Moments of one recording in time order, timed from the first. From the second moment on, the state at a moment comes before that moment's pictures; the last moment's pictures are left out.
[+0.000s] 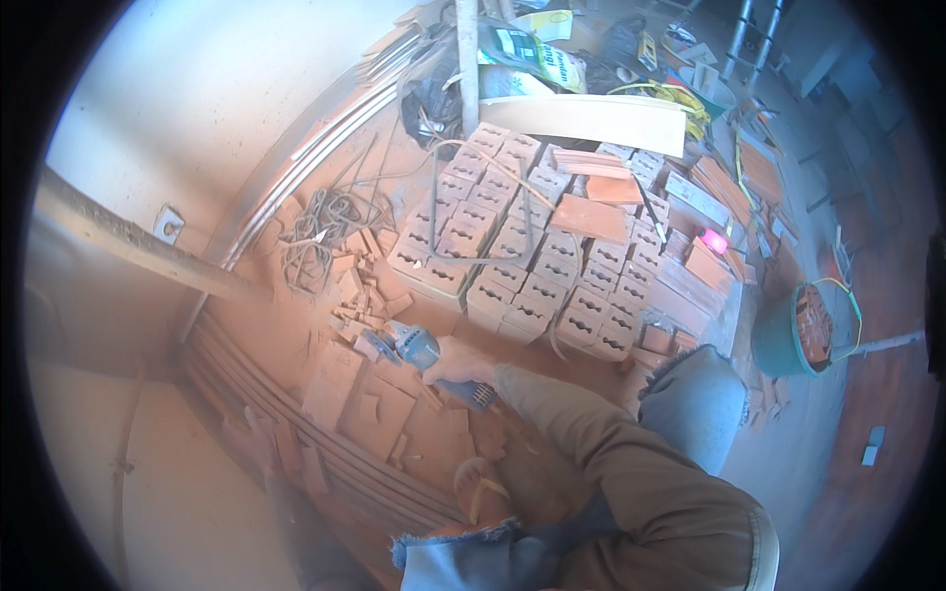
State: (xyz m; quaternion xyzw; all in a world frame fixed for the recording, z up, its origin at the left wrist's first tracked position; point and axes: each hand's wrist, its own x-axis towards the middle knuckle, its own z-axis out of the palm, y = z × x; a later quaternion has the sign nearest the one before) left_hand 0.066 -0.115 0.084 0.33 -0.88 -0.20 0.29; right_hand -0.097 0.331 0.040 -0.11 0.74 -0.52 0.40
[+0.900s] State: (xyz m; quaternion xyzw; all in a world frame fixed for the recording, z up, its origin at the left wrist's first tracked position) left_hand -0.349 0.454 0.166 -0.24 -0.97 0.05 -0.03; right_hand -0.080 0.348 0.025 -0.03 0.77 -0.55 0.32
